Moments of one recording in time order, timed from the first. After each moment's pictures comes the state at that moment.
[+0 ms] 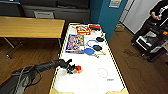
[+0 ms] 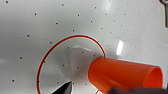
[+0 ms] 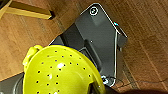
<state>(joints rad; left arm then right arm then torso) 0.24 2.71 -2.11 -0.17 0.69 -0.70 -1.45 2.18 -1.55 0.02 0.25 0.15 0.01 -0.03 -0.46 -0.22</state>
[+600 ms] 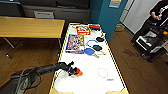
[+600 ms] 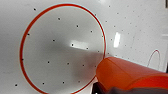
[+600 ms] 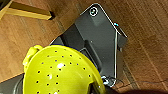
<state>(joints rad) 0.28 2.69 -2.03 -0.18 0.67 -0.65 -1.45 2.18 -1.55 0.02 0.25 0.16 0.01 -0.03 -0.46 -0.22</state>
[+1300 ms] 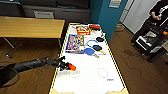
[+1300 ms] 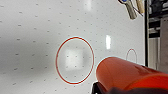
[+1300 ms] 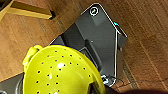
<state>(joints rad) 0.16 2.36 -1.66 -0.18 0.66 -0.57 -1.45 2.16 -1.53 0.02 0.24 0.15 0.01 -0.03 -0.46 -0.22</state>
